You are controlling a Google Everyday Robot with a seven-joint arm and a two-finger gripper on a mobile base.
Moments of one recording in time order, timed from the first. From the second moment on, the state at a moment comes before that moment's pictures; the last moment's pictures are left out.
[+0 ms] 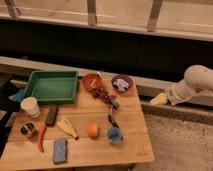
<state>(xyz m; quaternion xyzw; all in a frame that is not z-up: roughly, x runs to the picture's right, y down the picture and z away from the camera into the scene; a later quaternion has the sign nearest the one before) 0.319 0.075 0.741 -0.23 0.06 0.68 0.69</state>
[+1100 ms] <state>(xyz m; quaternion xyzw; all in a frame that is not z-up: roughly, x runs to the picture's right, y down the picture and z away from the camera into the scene) 0.125 0.096 0.713 -0.27 0.02 0.53 0.80</state>
